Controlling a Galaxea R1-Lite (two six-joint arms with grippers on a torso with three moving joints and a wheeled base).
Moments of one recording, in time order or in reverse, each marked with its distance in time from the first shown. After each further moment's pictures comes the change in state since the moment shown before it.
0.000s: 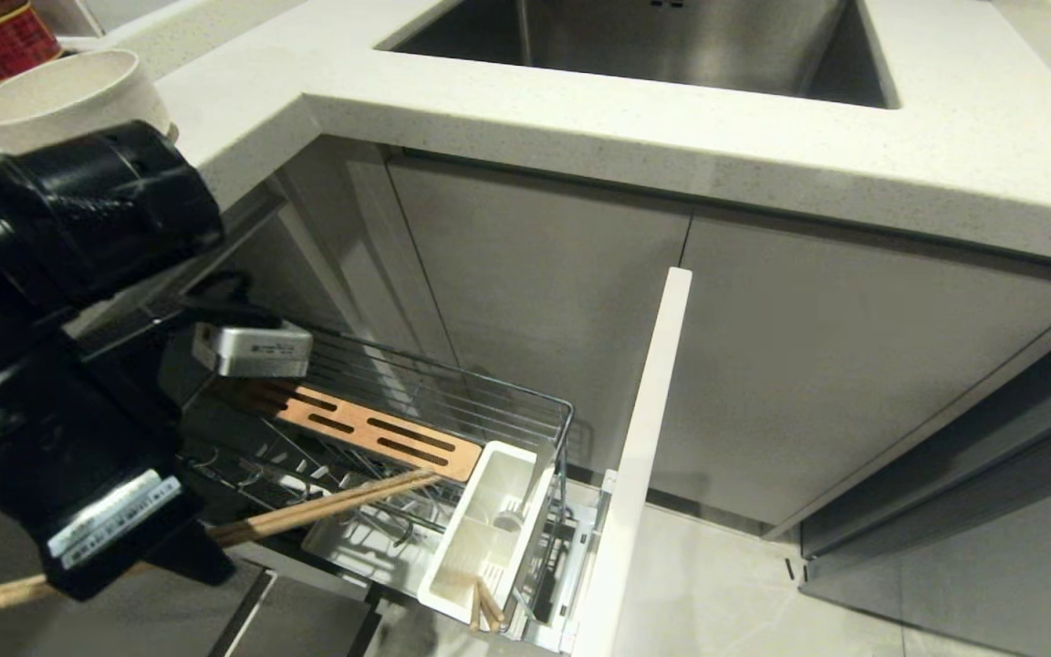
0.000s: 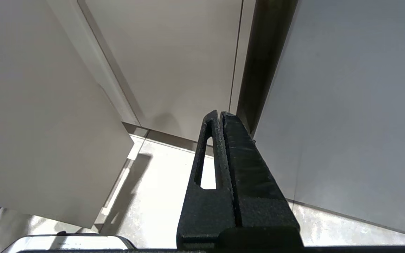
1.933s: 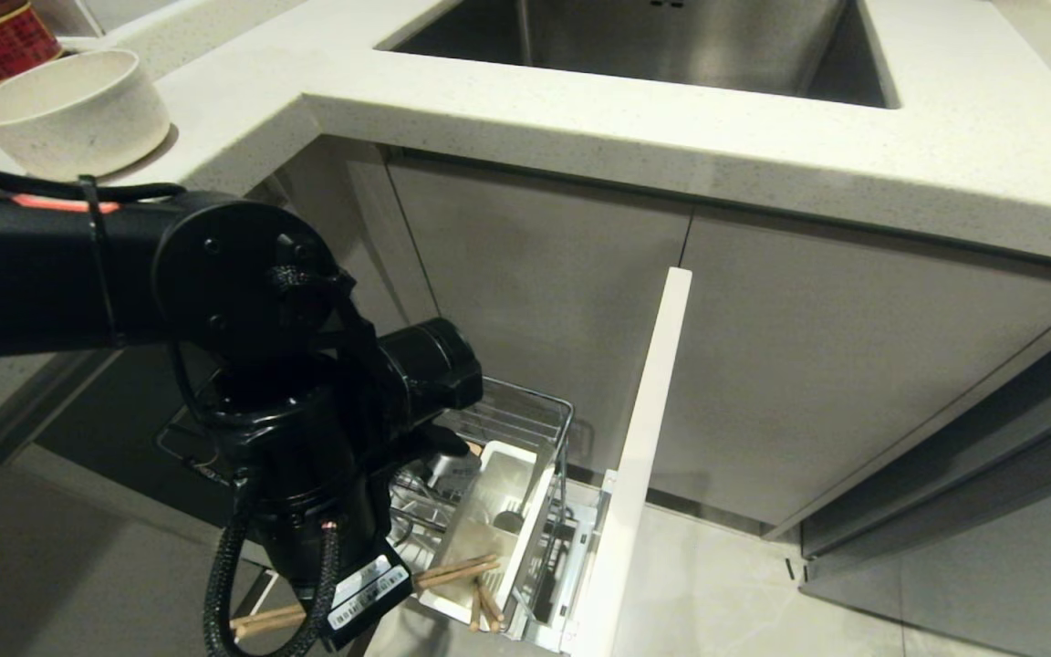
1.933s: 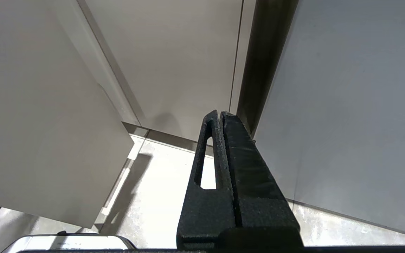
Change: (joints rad) left arm -0.151 0.258 0.179 -0.203 0.104 -0.045; right arm 0.000 0.000 0.000 0.000 0.000 0.000
